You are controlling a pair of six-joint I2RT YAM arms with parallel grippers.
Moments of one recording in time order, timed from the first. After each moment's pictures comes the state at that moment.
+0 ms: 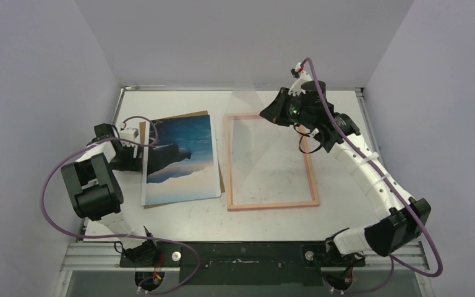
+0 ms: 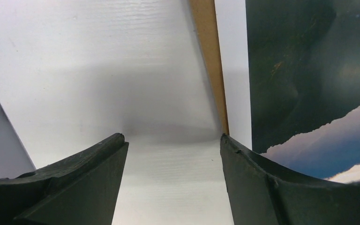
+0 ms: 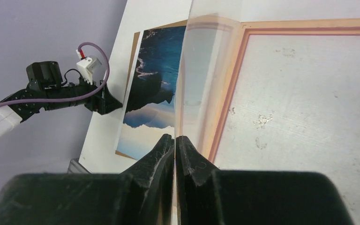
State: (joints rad) left arm 0.39 1.74 1.03 -0.47 0.16 0.43; right arm 0.47 1.40 1.44 -0.47 -0.25 0.58
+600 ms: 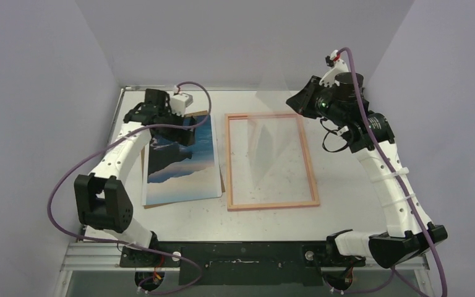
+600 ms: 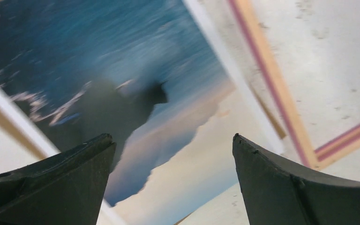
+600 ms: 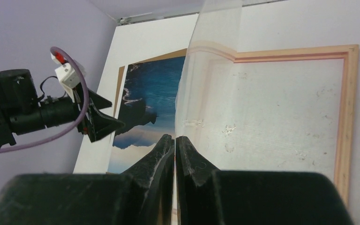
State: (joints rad) left arm -0.10 1.56 1.37 -0.76 0.25 0.21; right arm 0.33 1.29 1.59 -0.66 -0.21 0.53
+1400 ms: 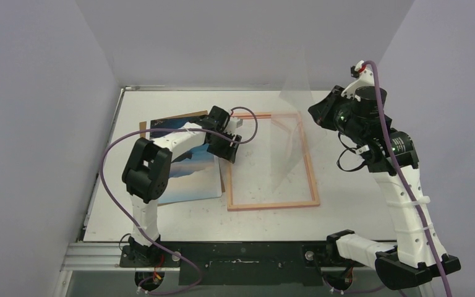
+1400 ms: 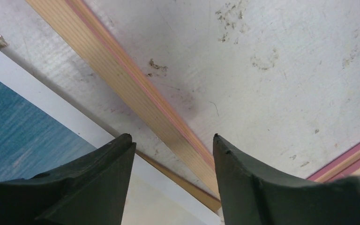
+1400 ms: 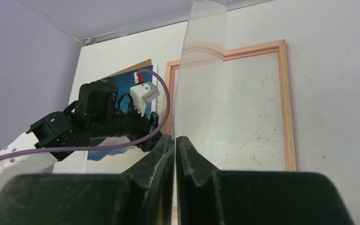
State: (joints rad) left arm -0.53 2.00 1.47 -0.60 0.22 -0.08; right arm 0.30 1.13 1.60 -0.82 -0.03 0.50
